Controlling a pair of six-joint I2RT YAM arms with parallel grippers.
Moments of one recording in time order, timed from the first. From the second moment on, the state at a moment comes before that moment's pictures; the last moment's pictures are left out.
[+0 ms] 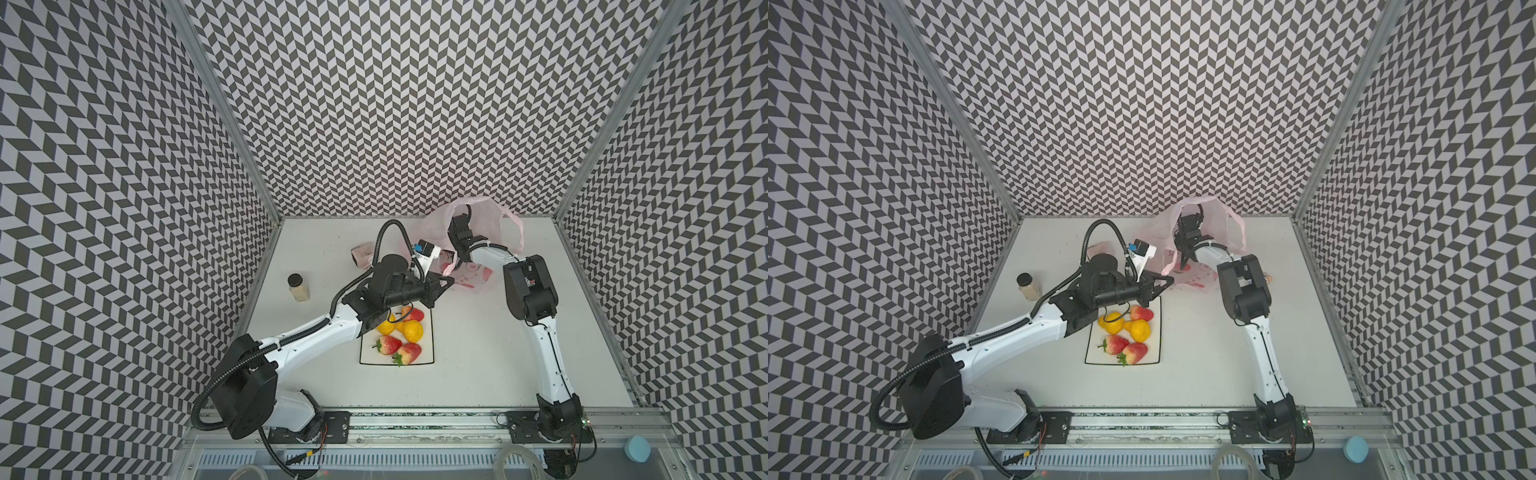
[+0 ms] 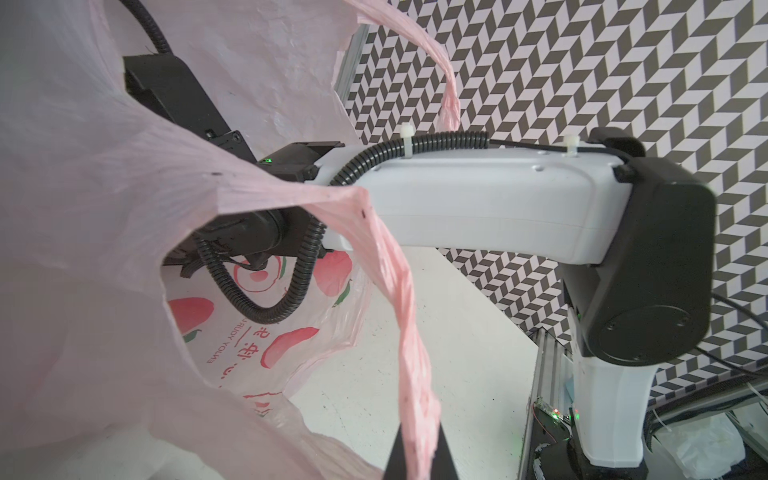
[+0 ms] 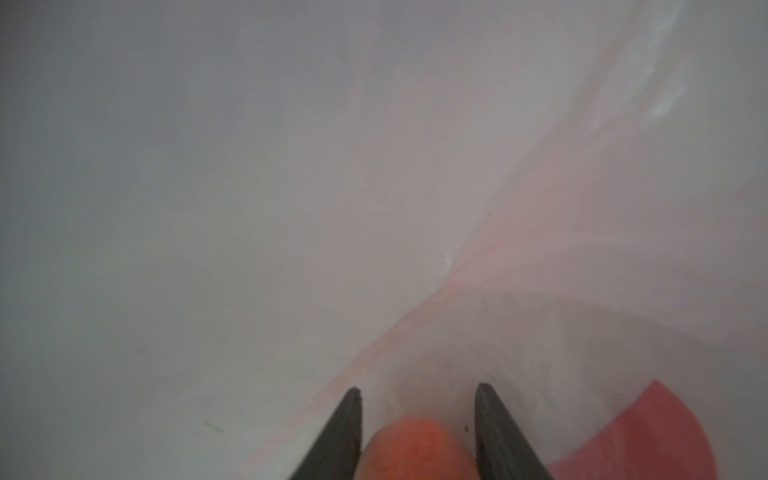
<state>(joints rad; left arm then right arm) -0.79 1.41 0.98 0.17 0.37 -0.42 0.35 2.41 1.87 -0.26 0.17 0.65</state>
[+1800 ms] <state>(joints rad) -0.73 1.61 0.96 0.32 0.15 -0.54 0.49 1.15 0.76 -0.23 -0.58 0.22</state>
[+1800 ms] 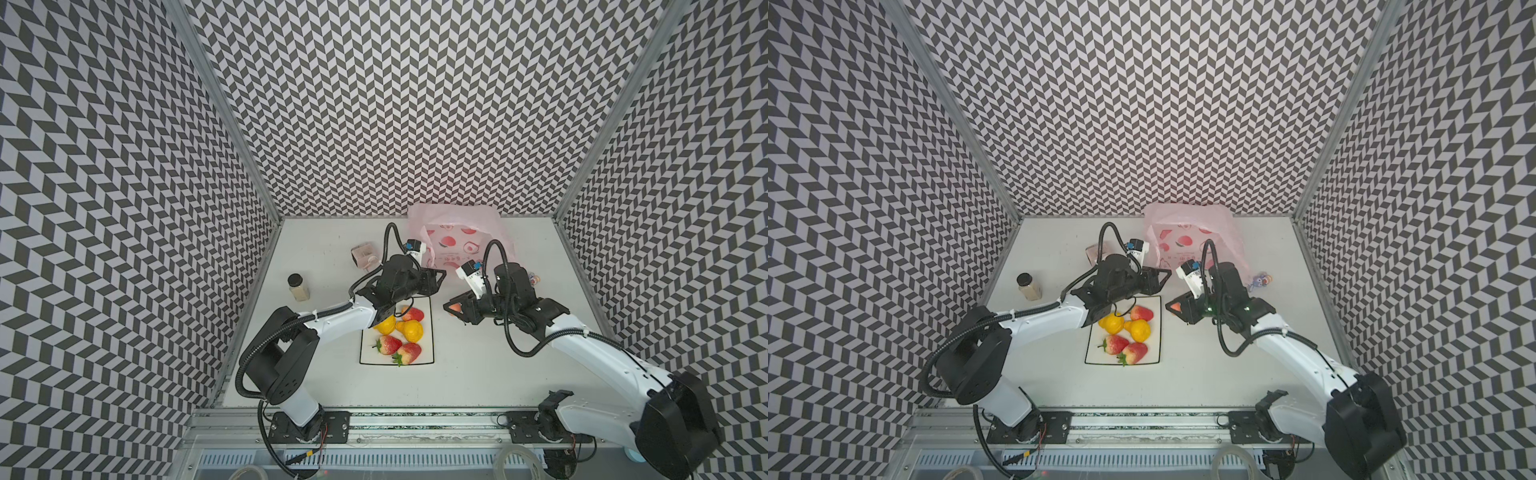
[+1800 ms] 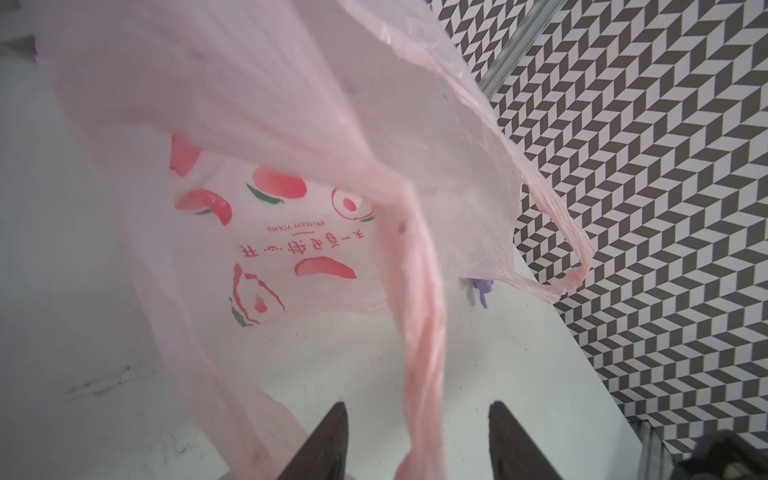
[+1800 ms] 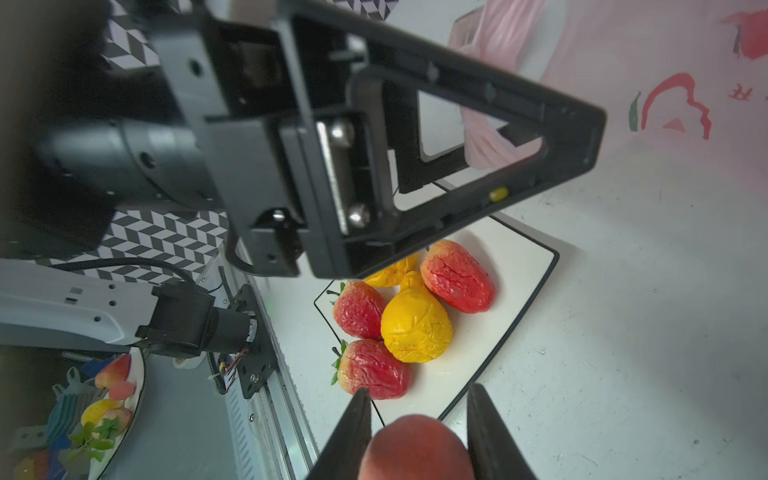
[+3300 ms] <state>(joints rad) -0.48 0.71 0.57 -0.16 -0.59 -0.71 1.03 1.64 0.88 0.12 -0.08 -0.09</state>
